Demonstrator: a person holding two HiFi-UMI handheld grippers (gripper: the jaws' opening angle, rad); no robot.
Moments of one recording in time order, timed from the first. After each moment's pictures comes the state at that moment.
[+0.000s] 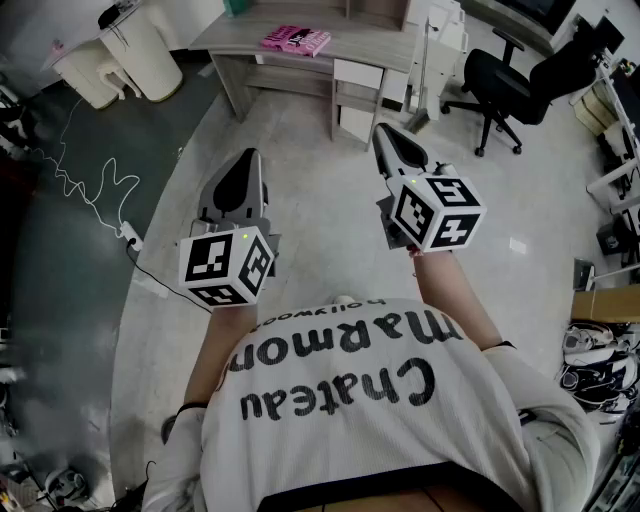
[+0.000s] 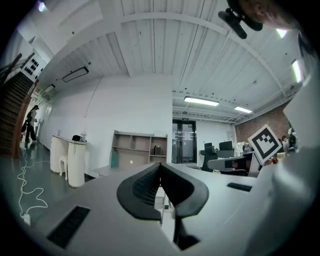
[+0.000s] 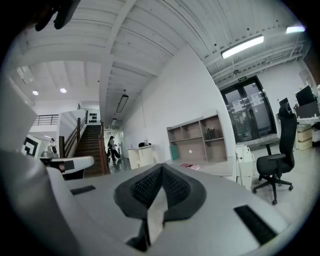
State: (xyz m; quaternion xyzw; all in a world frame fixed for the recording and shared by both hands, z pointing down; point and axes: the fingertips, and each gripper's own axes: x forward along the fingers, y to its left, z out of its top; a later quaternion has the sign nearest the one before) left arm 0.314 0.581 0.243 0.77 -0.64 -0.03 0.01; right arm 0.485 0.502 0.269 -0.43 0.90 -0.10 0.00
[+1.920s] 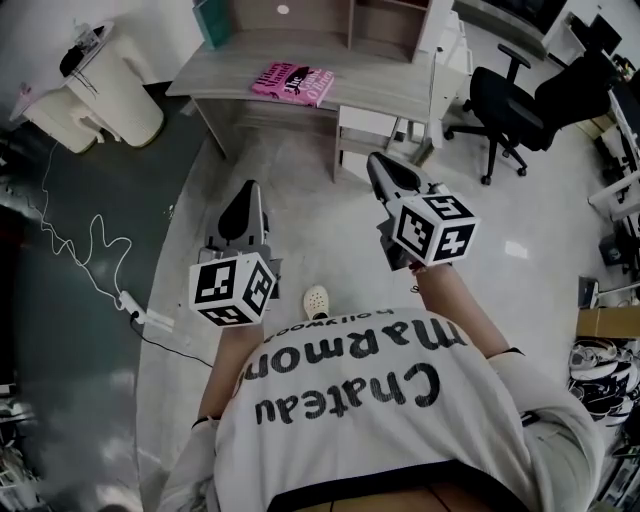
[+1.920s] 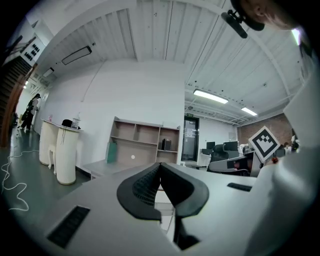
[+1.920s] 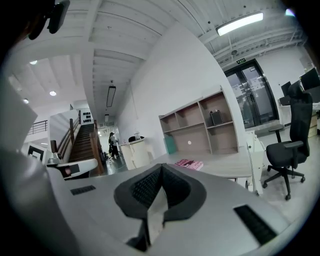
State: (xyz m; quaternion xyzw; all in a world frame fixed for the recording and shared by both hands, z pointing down) left arm 0.221 0.339 0.293 0.78 -0.62 -0.03 0.06; right arm 0.403 0.272 0.320 -0.43 0.89 -0.16 -0.02
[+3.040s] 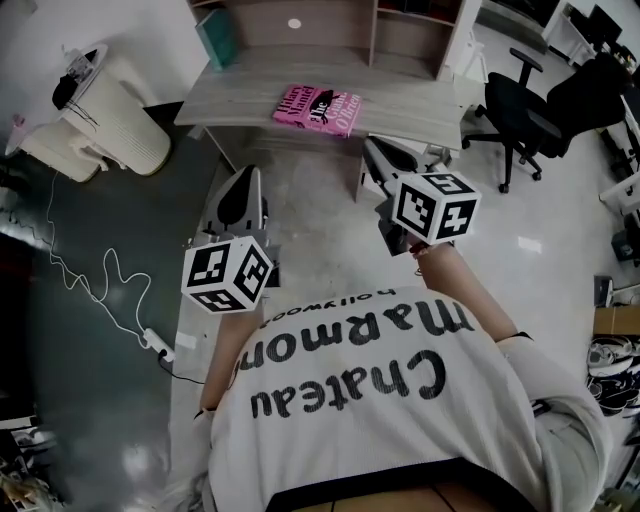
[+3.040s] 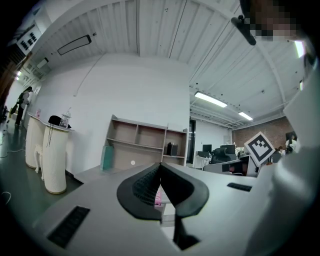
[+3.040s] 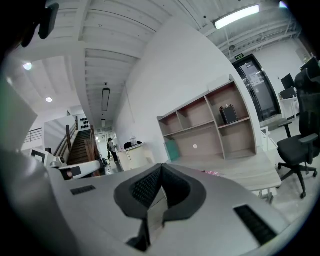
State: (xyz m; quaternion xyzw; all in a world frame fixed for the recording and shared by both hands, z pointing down) left arm 0.127 0.198 0.265 0.81 -0.59 -0.04 0.06; right arm 0.298 0.137 0.297 -0.43 0.89 -0.18 0.00
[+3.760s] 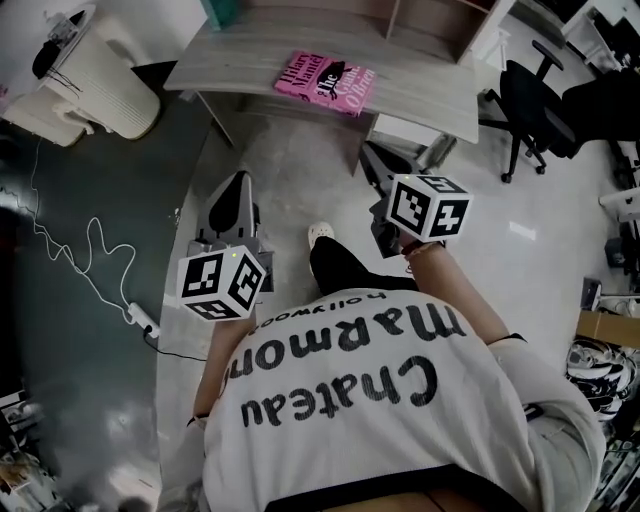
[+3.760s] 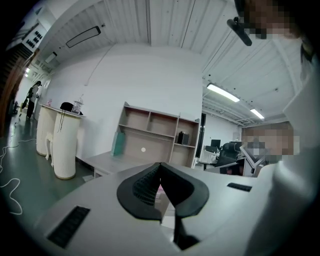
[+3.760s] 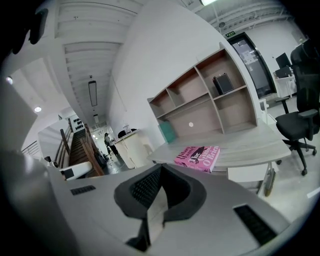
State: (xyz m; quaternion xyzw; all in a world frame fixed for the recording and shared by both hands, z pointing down) left arm 0.091 0.180 0.331 0.77 -0.62 -0.02 0.12; right arm 0.271 0.102 0.383 -0.42 0.86 -0.27 -0.04
